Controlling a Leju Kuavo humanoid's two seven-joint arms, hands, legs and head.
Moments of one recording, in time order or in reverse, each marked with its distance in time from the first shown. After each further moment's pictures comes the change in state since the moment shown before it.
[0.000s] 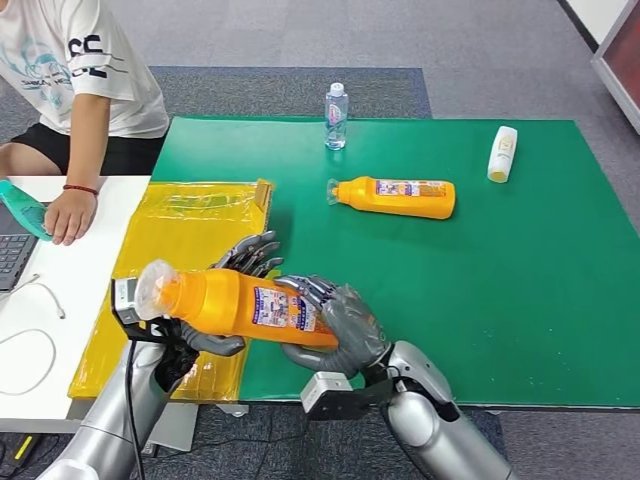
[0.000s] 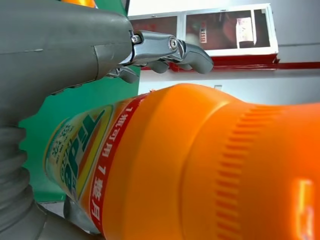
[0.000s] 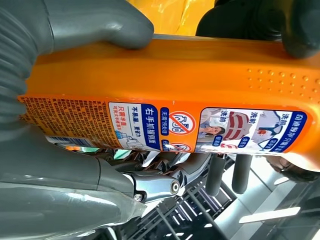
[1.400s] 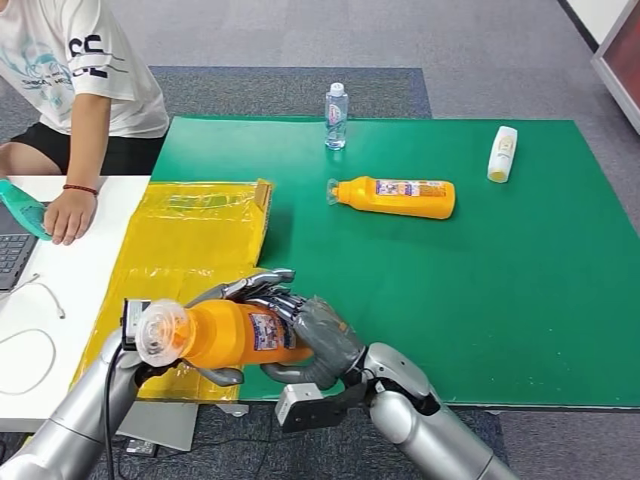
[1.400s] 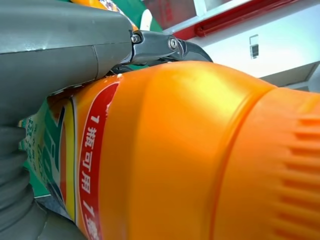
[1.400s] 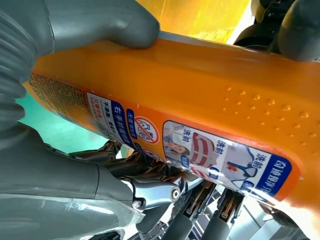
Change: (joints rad) left arm -0.025 0.184 -0.196 -0.126 -0.090 -0.005 0.000; right arm -0.076 0.016 0.113 0.128 -0.002 0.024 0.008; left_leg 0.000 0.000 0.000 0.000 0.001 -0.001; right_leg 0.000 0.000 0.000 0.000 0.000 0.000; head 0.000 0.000
